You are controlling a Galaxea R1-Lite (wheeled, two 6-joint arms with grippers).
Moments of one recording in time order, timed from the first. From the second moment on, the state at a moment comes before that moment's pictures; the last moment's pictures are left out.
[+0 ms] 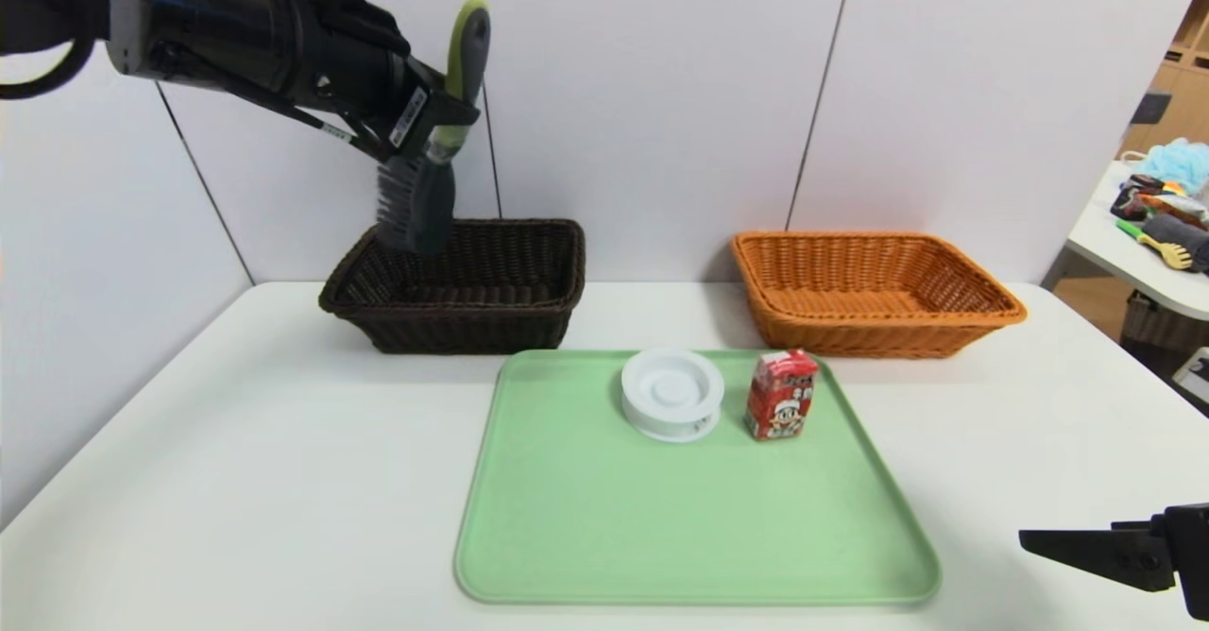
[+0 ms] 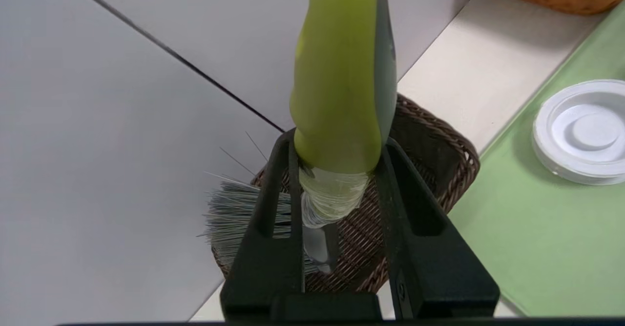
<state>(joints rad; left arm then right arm) -0.37 1.81 -1.99 0.46 -0.13 0.59 0.00 1.12 -0.67 0.42 0.29 0.02</state>
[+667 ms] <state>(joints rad) -0.27 1.95 -1.99 0.44 -0.17 0.71 -0.03 1.11 -0.66 0.42 0.29 0.01</state>
